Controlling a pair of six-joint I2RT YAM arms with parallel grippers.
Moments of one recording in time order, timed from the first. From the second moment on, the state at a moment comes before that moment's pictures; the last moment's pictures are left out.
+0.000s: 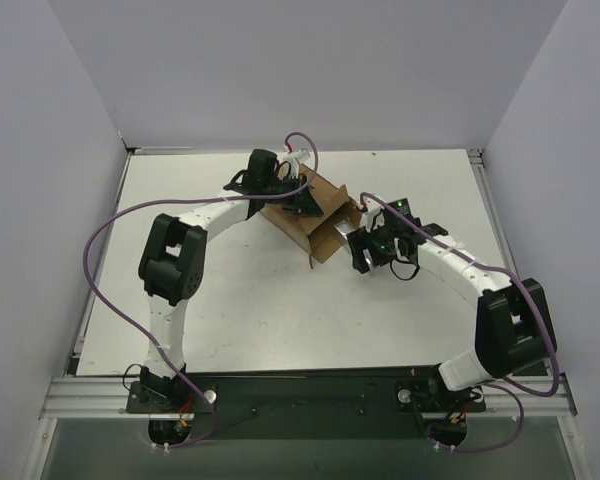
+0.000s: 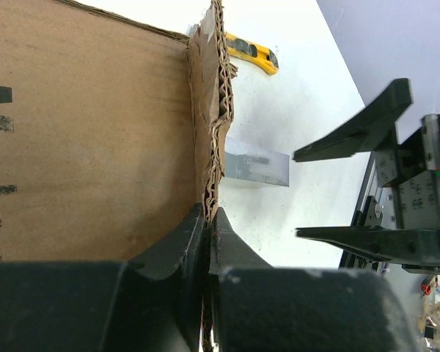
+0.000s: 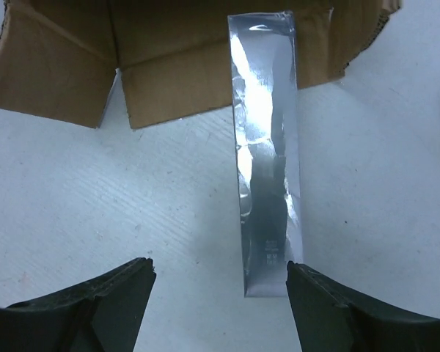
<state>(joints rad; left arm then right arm) -0.45 2.13 1.62 -0.07 0.77 -0.41 0.34 1.45 0.91 -0.40 -0.17 -0.13</state>
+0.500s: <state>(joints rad) -0.45 2.13 1.62 -0.06 0.77 -0.40 0.38 1.76 1.13 -0.31 -0.12 -0.24</state>
